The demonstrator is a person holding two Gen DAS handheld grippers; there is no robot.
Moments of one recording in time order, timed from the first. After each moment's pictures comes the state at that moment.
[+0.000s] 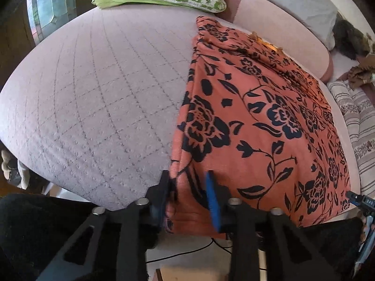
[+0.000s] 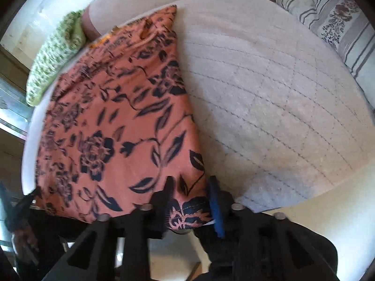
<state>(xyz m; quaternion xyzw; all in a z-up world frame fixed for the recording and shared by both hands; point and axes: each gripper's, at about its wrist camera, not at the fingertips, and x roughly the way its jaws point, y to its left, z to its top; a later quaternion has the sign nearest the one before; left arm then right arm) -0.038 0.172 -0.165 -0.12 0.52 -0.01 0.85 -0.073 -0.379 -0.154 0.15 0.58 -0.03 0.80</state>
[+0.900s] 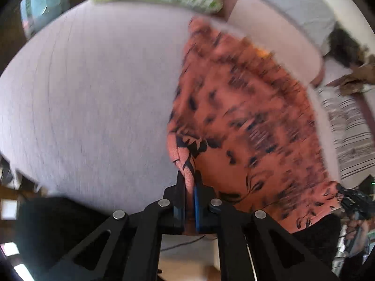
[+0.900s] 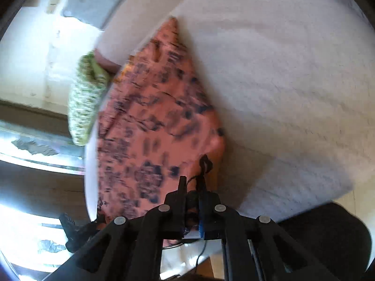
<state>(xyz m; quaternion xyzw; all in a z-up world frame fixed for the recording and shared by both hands) -0.009 0.182 -0.121 -0.16 0.53 -0.06 0.83 -0.048 -0.412 -0.133 0.39 0.50 0.10 0.77</state>
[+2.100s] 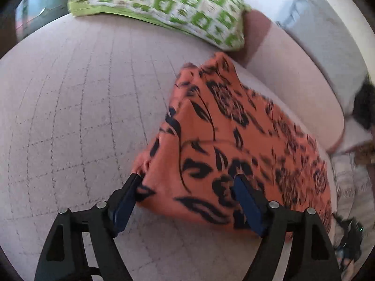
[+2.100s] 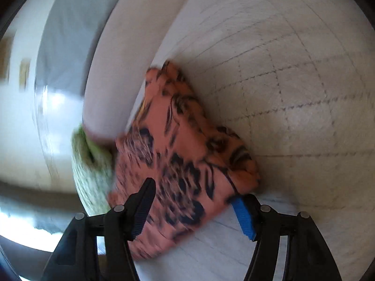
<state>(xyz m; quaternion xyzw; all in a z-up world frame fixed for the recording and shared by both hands) 0.199 0.162 -0.162 -0.25 0.46 0.02 0.85 0.170 -0.377 -0.198 0.53 0.41 -0.02 0.74</state>
